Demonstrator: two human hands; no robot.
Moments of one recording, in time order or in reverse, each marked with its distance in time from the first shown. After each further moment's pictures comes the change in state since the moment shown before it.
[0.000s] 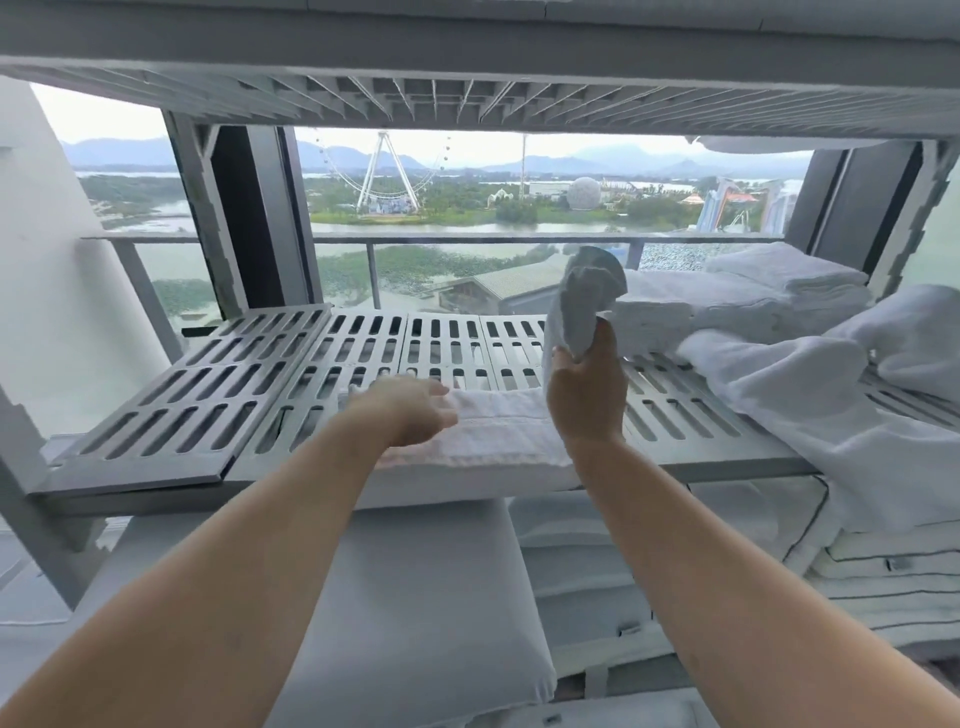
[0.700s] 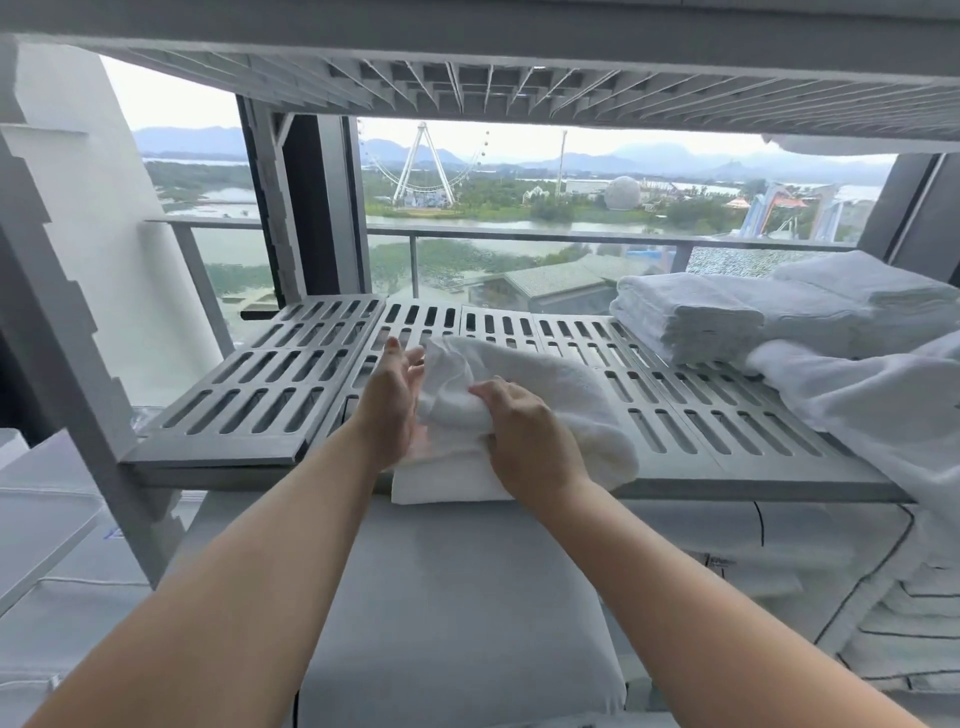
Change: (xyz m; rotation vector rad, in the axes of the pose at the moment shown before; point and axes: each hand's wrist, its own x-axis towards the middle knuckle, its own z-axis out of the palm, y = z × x) left_hand 0.001 -0.077 0.019 -1.733 0.218 -0.092; right_hand -0.078 -0.019 0.070 -0.460 -0.576 -0.530
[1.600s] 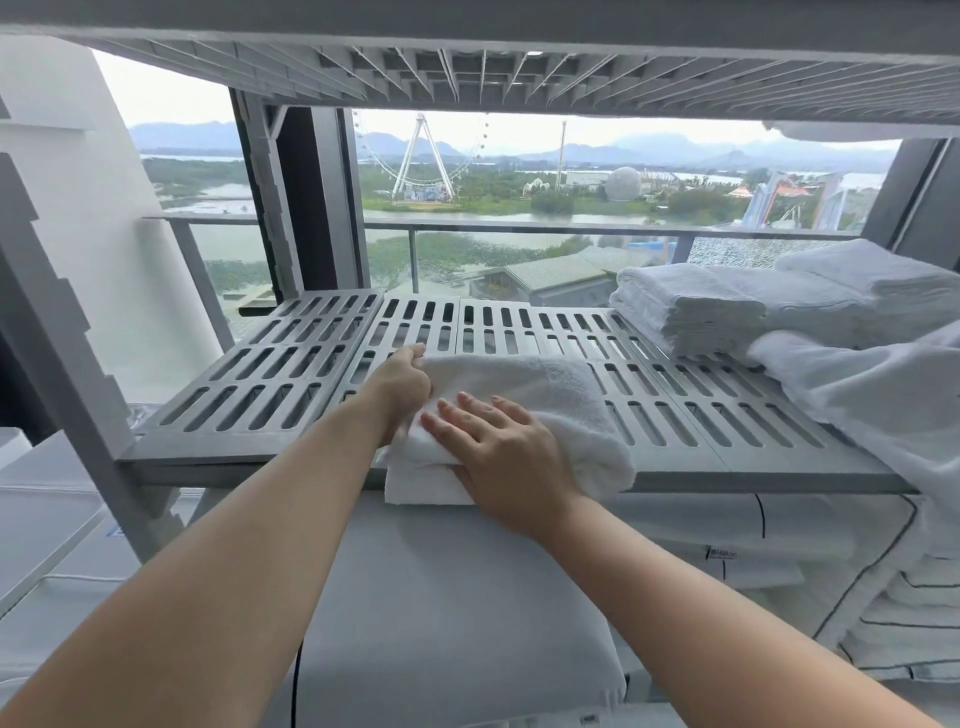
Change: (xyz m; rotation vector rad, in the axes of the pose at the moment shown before) left_hand 0.001 0.019 0.006 0.827 0.089 -0.012; right_hand -0.019 0.002 0.013 -0.273 -0.020 -0.387
